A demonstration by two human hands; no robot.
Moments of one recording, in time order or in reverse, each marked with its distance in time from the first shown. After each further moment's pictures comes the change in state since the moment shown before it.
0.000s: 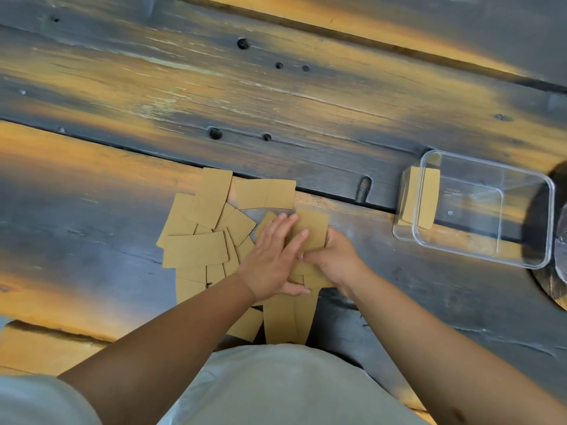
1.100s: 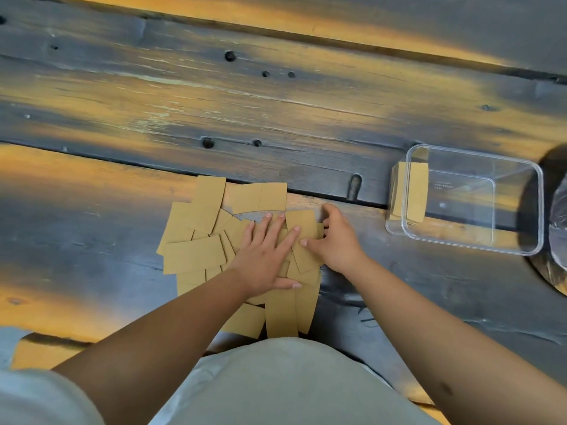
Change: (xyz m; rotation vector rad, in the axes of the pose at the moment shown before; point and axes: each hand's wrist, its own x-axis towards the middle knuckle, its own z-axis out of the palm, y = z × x) left_hand 0.007 -0.002 -0.014 0.339 -0.377 -0.129; right_hand 0.024 0.001 -0.021 -0.478 0.200 -0.163
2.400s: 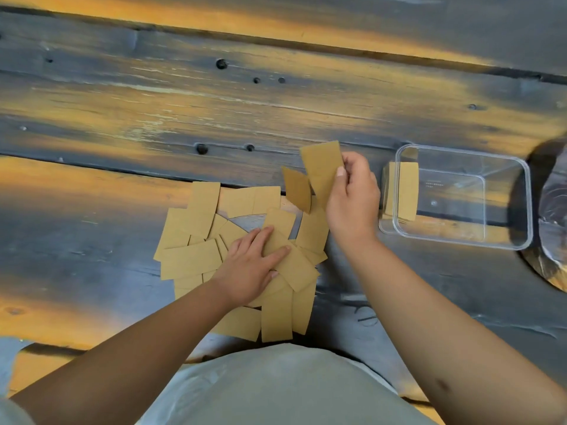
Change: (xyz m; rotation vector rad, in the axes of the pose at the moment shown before) left_hand -0.021 -0.011 -0.004 -0.137 0.064 0.028; right_hand -0.011 -0.067 -0.045 0.189 0.684 -0.358
